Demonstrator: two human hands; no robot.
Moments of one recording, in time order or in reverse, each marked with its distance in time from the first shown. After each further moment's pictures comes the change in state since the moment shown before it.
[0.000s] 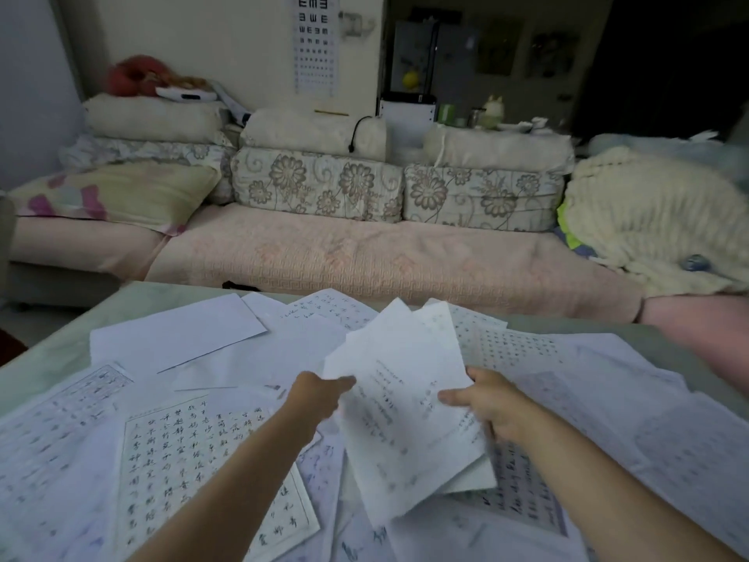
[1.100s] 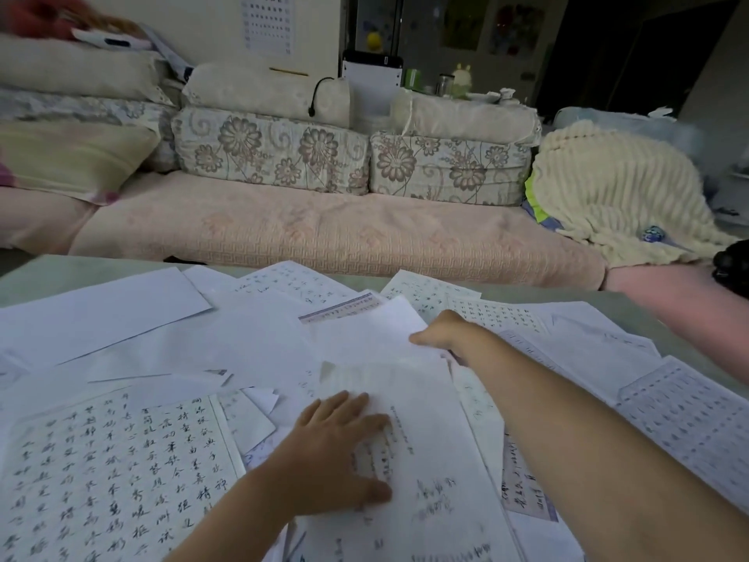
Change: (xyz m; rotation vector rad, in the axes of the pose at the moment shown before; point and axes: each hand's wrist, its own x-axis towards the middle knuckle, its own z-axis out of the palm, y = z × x) left_hand -0.009 -0.068 0.057 1.064 -0.368 0.840; right_hand 0.121 -0.006 -0.013 -0.530 0.187 0.067
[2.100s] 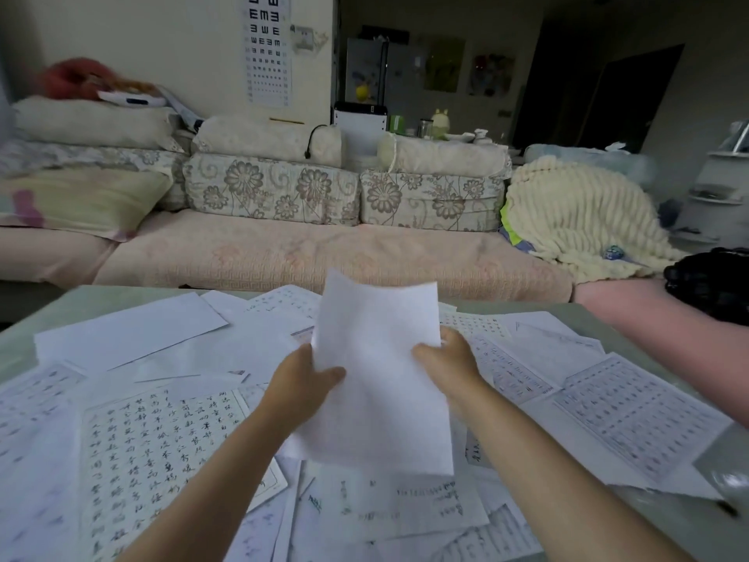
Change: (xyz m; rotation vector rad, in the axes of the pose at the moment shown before) left_hand -0.044 0.035 -0.083 -0.644 0.468 -0.444; right_hand -0.196 0.006 -0.005 0.663 0.259 -0.203
